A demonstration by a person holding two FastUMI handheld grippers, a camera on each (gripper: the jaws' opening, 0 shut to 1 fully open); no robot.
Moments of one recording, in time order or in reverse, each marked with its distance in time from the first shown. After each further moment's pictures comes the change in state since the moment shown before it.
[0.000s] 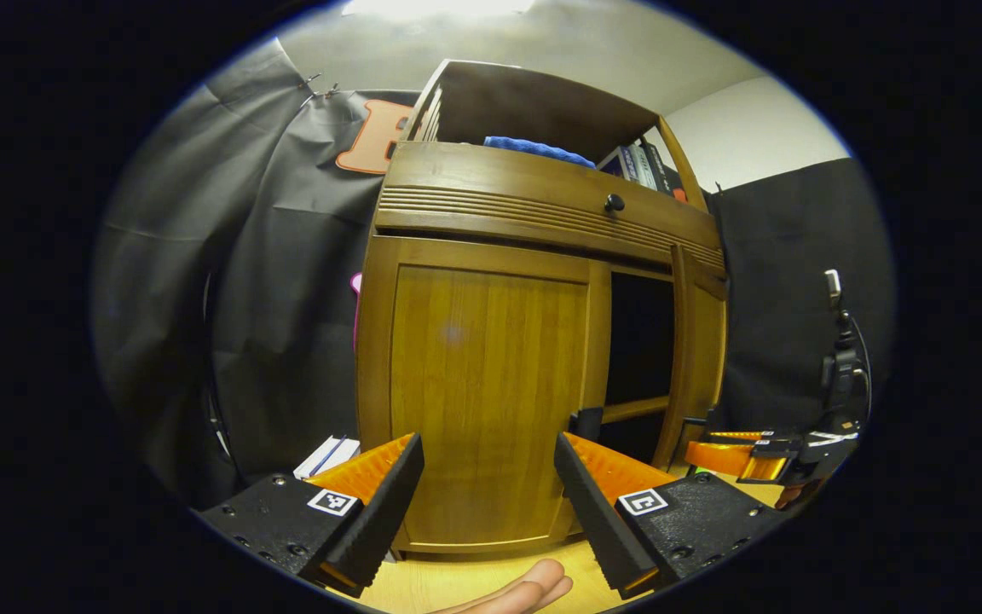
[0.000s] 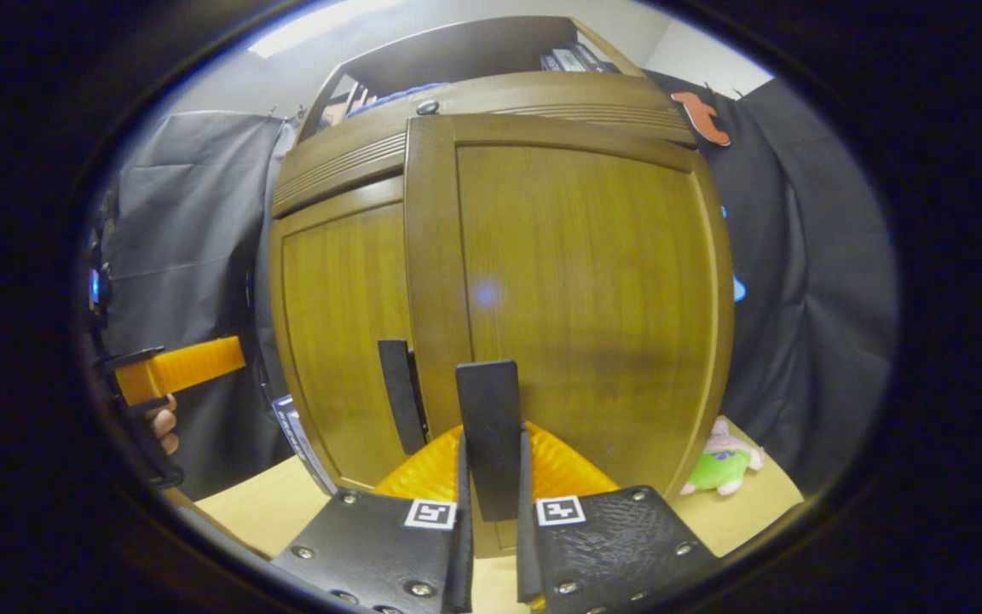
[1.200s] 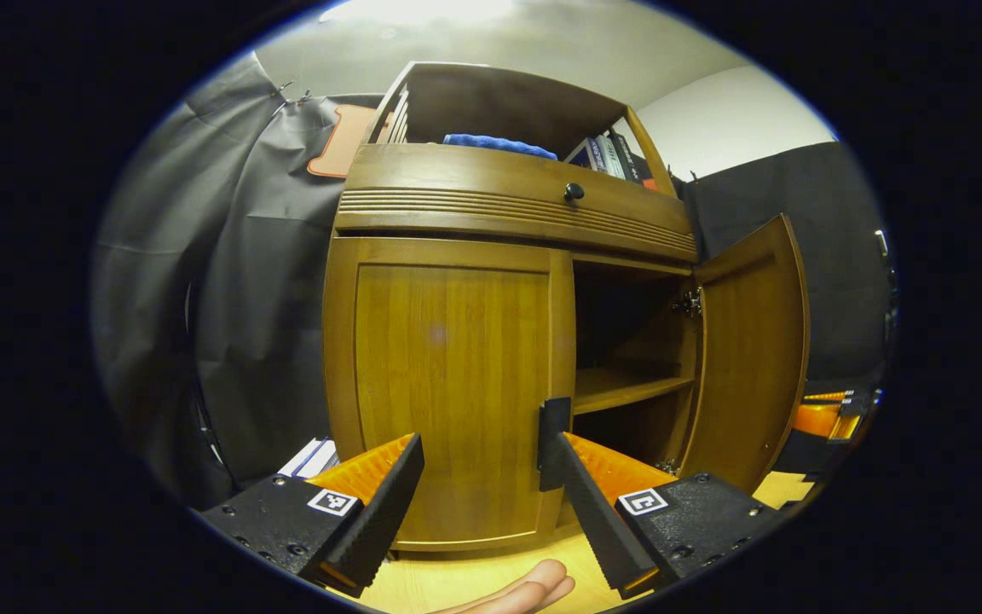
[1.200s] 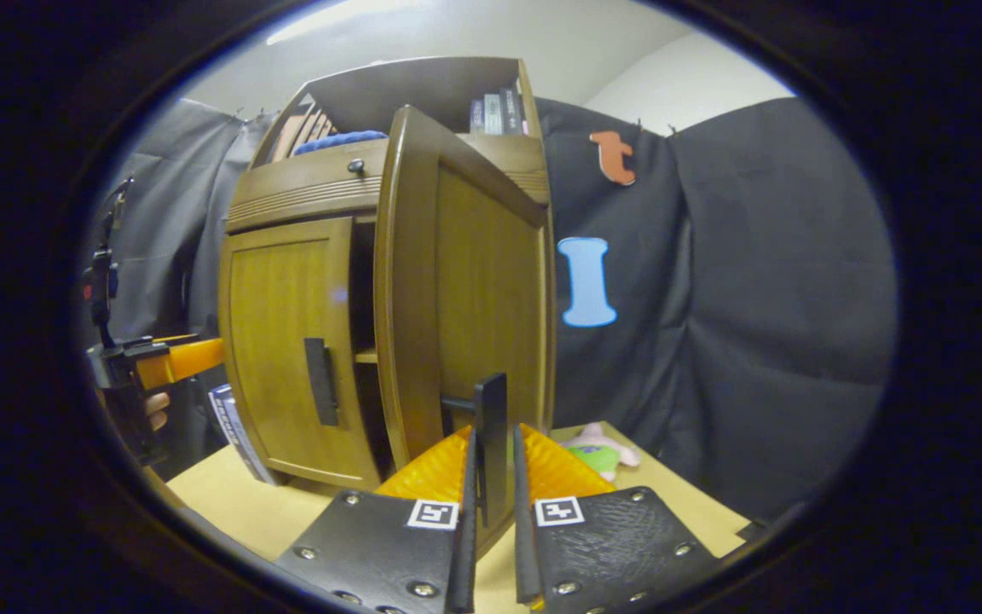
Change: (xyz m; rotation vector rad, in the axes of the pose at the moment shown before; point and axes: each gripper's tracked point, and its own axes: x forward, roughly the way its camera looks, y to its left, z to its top) left arm -0.003 -0.032 -0.007 0.050 0.003 -0.055; right arm -0.084 -0.074 0.036 -0.069 -0.107 -0.366
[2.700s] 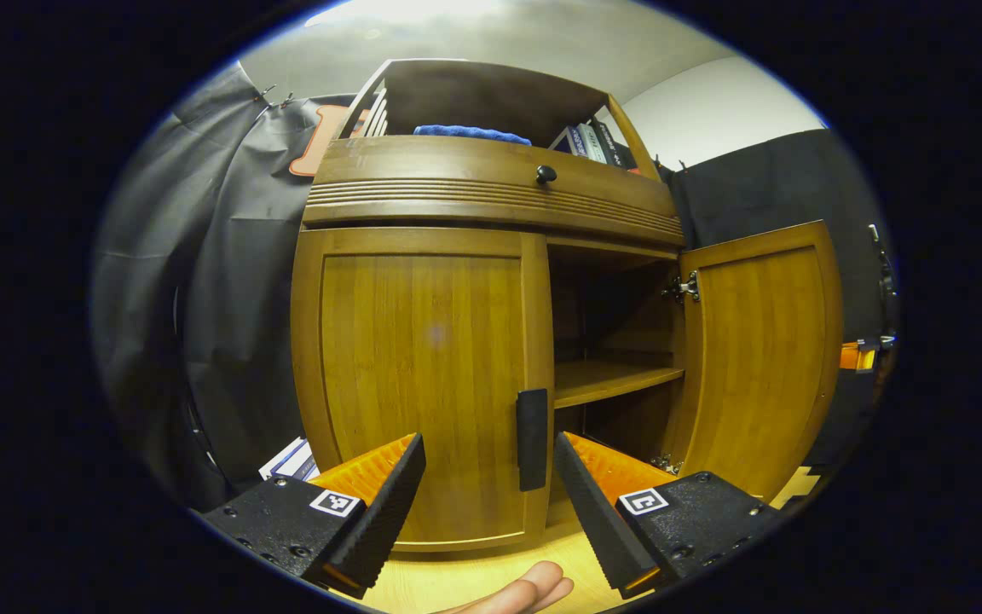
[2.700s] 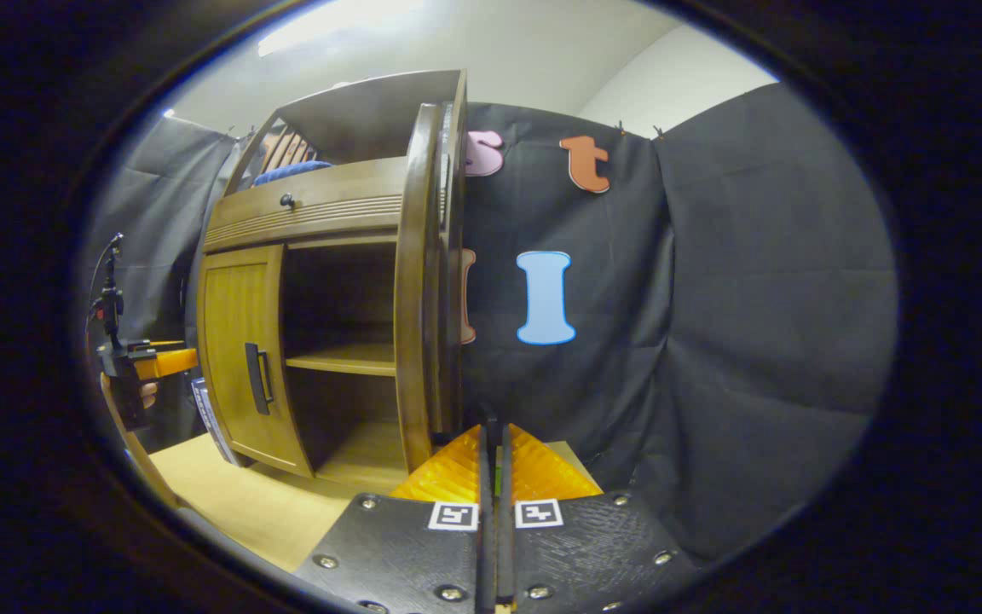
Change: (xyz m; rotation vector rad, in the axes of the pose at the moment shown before) left arm 0.018 -0.022 -0.018 0.022 0.023 0.013; right arm 0.030 -0.161 0.012 -0.003 -0.006 0.101
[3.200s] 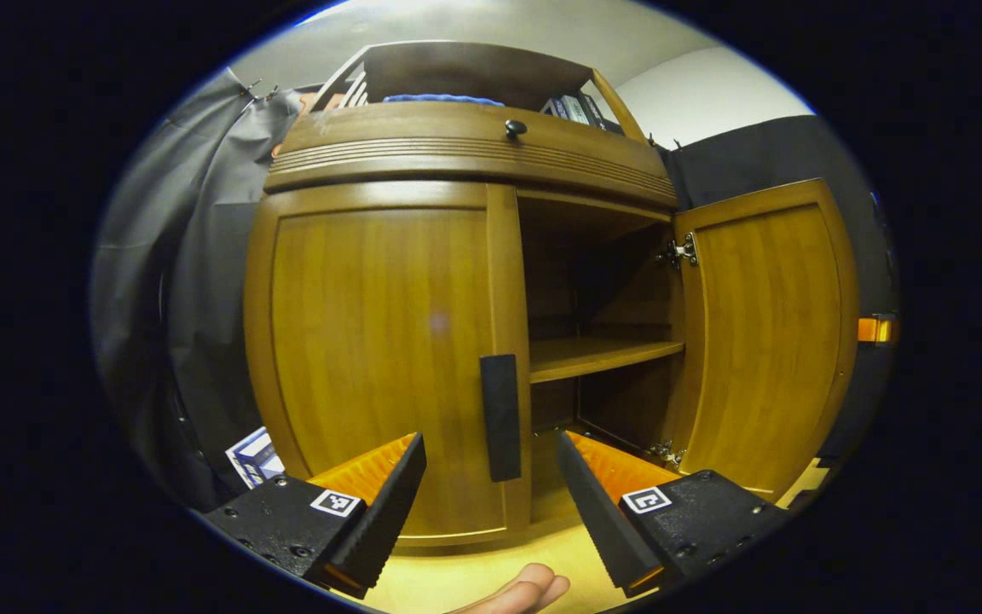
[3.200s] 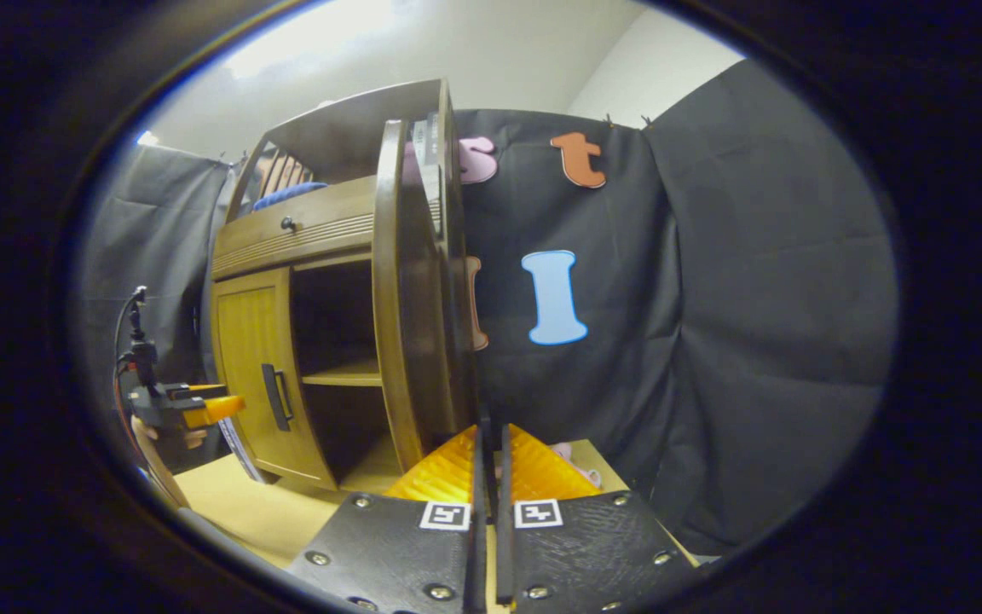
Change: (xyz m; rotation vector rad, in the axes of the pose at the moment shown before) left arm 0.037 -0.039 -0.038 0.016 0.040 -0.017; right arm -0.009 -0.004 -0.002 0.067 -0.021 0.036
